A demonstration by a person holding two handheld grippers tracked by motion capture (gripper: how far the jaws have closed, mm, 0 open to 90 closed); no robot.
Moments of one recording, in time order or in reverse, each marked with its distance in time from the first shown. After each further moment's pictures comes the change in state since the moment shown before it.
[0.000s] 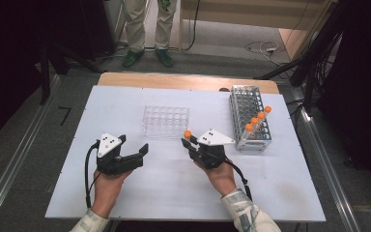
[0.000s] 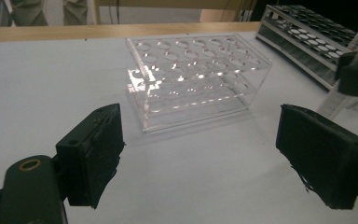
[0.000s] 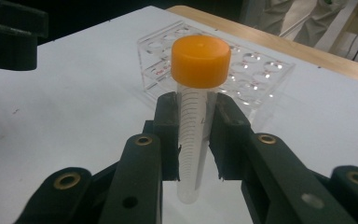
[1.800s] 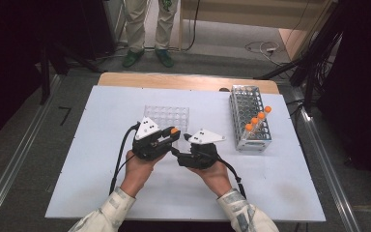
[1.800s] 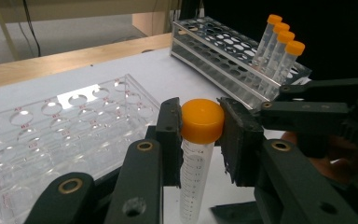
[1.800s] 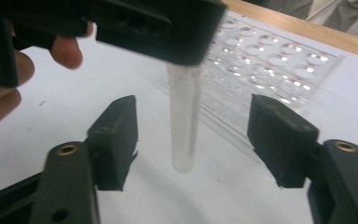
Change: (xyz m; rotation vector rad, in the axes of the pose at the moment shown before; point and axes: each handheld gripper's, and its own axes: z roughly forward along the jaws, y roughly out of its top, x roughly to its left) left arm -0.057 0.048 0.052 0.016 -0.248 0.112; right arm 0.006 0.005 0.004 0.055 0.061 0.021
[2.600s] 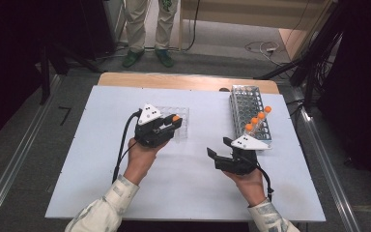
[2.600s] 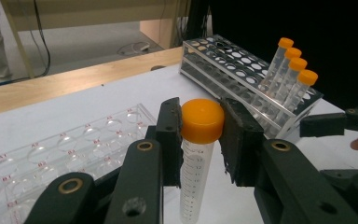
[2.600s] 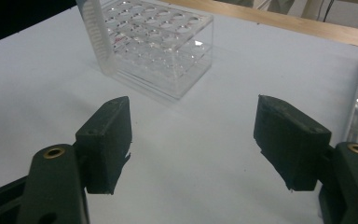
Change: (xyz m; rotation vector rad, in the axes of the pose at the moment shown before) left arm 0.006 0.030 0.010 -0.016 0.031 -0.006; right arm -0.055 -0.040 -0.069 -0.013 -0.135 0.109
